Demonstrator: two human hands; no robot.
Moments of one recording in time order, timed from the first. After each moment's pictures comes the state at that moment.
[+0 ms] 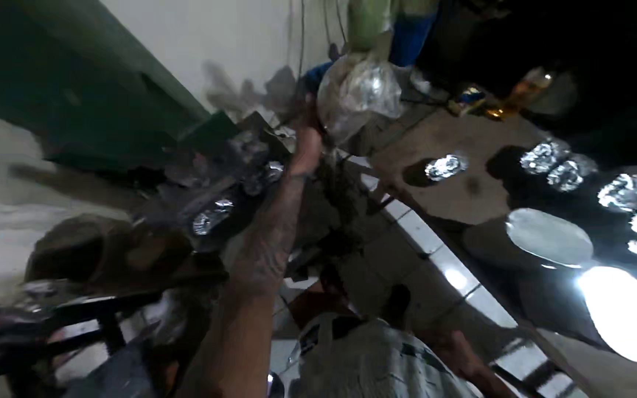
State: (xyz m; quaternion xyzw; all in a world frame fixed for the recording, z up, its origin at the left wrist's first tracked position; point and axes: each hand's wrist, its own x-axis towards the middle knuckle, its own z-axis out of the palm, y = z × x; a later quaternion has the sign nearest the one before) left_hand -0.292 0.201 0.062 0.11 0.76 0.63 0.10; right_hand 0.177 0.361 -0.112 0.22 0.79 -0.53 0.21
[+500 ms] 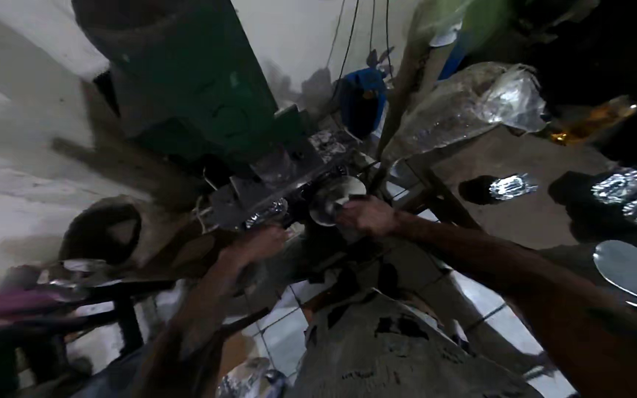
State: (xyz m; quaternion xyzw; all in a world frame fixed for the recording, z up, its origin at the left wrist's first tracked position) left_hand -0.265 -0.126 -0.007 0.26 0.92 0.07 0.30; right_hand -0.235 0.204 -0.028 -0.45 0.88 -0.16 -0.02
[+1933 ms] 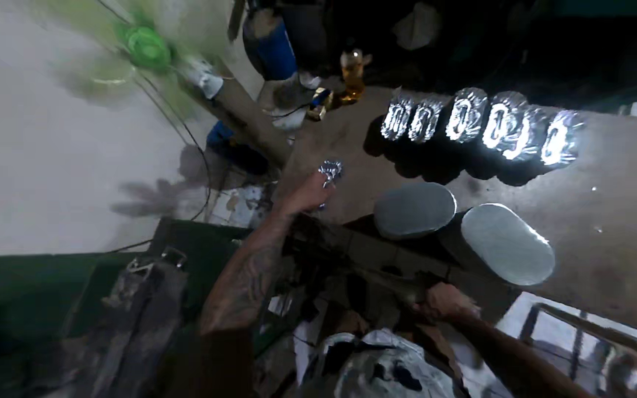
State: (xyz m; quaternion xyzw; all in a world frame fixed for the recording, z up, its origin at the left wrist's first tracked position) left_hand -0.204 0.455 0.027 0.57 0.79 0.01 0.23; right_hand 0.189 0.470 -0.195 0.33 0.80 -0.32 0.40
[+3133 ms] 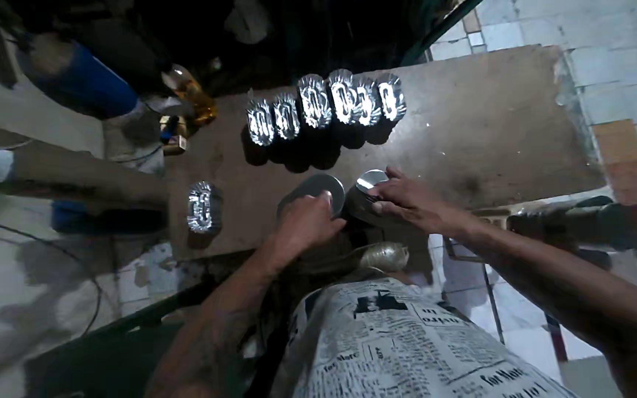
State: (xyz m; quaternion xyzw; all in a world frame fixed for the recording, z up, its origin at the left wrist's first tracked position) left_hand -0.050 0.515 0.031 0.69 0.64 -0.04 0.35; right_hand 0.217 0.568 0.000 0.29 0.86 -0.39 -0.12
